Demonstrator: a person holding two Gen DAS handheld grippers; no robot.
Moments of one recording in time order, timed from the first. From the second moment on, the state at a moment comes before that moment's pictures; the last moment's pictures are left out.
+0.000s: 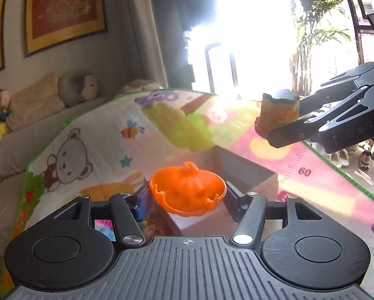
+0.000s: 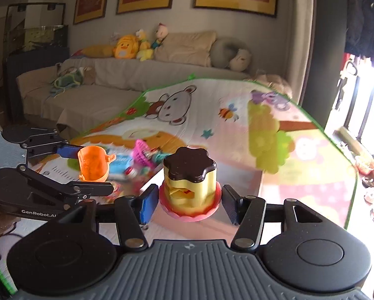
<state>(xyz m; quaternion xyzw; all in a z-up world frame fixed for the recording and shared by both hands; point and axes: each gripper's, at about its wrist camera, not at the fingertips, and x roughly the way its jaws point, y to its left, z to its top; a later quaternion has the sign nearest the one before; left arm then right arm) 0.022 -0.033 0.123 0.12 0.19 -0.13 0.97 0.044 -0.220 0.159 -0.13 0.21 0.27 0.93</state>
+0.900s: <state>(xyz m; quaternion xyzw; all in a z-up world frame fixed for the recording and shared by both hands) -0.007 0.127 0.050 -0.03 0.26 0.14 0.95 0.056 -0.068 0.067 -0.23 0.26 0.36 0.86</state>
